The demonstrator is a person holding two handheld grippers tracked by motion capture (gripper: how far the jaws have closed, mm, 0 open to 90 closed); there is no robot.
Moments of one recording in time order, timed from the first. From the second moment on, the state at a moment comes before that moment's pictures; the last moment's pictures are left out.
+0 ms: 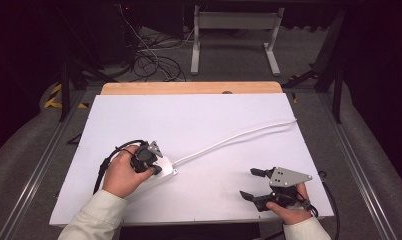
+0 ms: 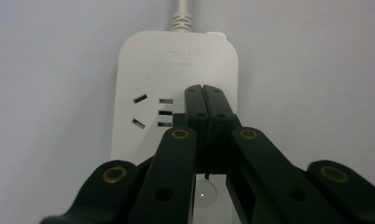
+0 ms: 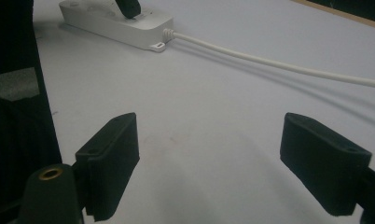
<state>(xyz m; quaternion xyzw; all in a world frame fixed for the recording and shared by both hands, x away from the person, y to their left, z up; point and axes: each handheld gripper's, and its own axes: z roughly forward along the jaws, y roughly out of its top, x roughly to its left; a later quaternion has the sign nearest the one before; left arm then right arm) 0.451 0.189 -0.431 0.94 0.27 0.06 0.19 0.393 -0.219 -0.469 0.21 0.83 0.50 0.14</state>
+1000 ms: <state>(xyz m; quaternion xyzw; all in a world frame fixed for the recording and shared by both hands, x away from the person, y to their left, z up) 0.448 0.194 -0.437 0.93 0.29 0.05 0.23 0.392 -0.219 -0.469 0.21 0.83 0.50 0.14</state>
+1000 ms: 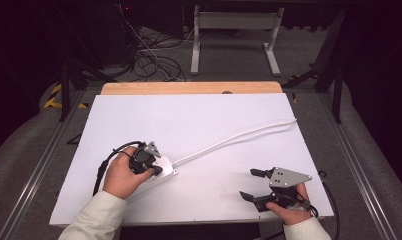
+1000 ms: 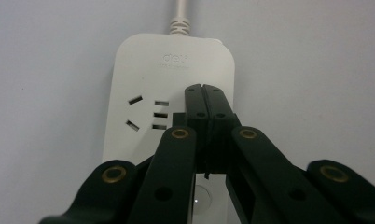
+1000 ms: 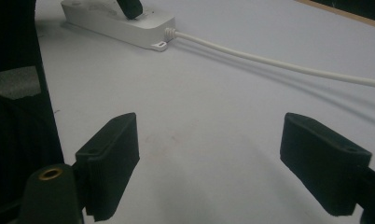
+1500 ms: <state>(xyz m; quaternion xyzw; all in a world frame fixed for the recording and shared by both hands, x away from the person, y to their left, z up) 0.445 0.192 -0.438 0.93 0.29 0.07 0.22 0.392 -0.218 -0.470 0.21 0.83 0.50 0.14</state>
